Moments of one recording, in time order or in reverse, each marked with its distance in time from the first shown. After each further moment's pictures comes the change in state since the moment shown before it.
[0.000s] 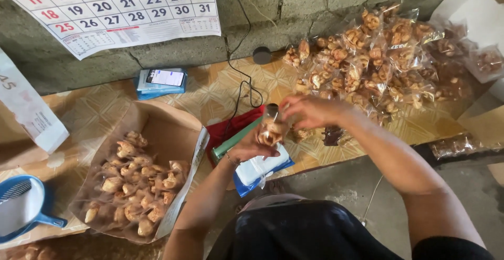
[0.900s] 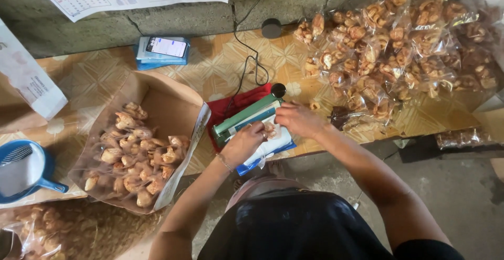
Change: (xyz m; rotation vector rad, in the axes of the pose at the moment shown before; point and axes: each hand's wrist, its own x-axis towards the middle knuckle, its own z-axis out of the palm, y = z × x) left_hand -0.043 -0.105 -0.049 1.479 0.139 0.451; right_hand 0.025 0.079 0.161 -0.561 0.330 -0.189
